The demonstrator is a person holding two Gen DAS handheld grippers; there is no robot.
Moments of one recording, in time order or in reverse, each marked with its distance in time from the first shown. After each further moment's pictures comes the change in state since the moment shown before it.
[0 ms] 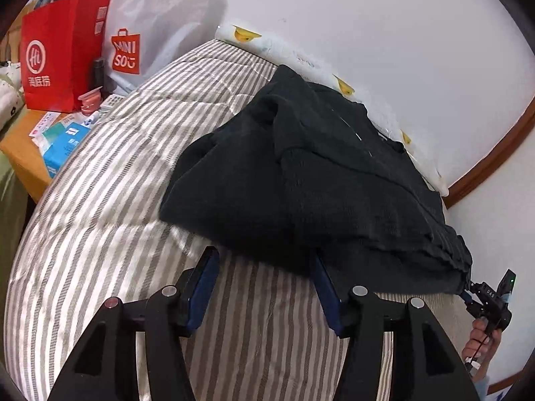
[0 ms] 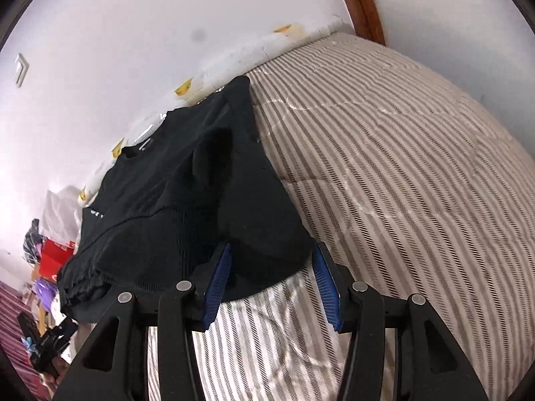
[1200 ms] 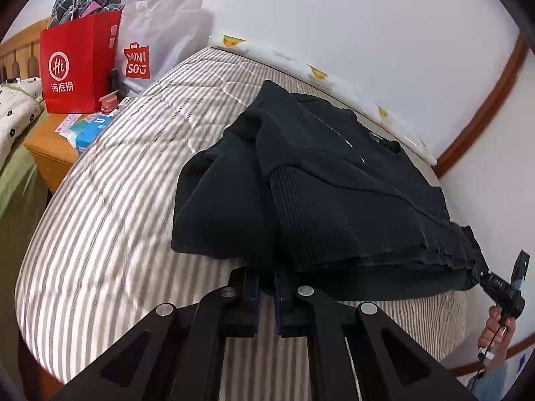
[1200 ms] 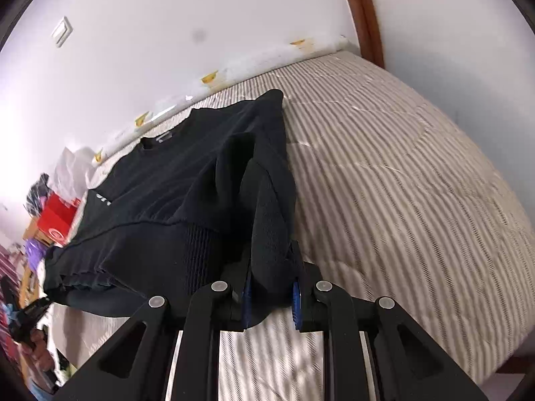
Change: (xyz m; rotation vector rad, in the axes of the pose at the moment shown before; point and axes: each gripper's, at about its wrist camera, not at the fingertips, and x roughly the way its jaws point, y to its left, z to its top) left arm -0.076 -0.022 -0.090 0.094 -0.036 0.042; right arm -0.085 -0.012 -0.070 -0.174 -0.044 -0.057
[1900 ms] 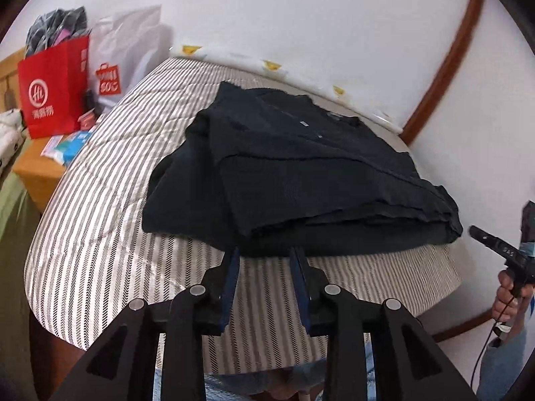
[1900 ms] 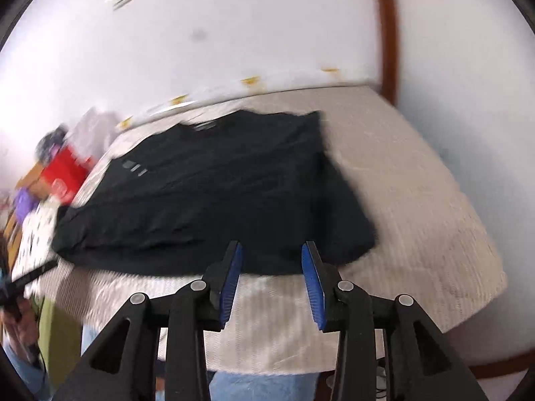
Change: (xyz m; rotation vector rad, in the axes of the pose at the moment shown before) left arm -0.038 -0.019 -0.037 0.168 -0.011 -0.078; right arm -0.069 0.078 -0.050 -0.244 -0.026 0.019
